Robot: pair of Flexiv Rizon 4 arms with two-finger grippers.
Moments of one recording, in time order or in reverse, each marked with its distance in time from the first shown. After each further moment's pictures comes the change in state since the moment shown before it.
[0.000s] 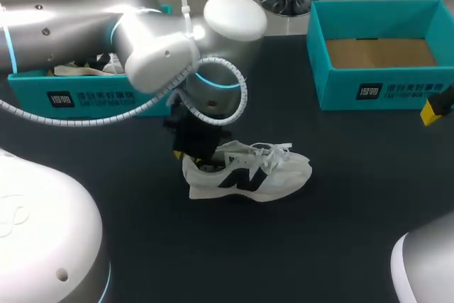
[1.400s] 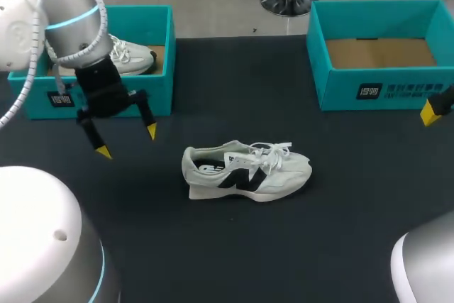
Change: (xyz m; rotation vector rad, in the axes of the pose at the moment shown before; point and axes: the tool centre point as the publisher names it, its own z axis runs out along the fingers) left arm 0.130 -0.023 -0.024 0.424 -0.447 -0.463; right arm 0.000 0.000 0.000 0.000 0.000 0.000
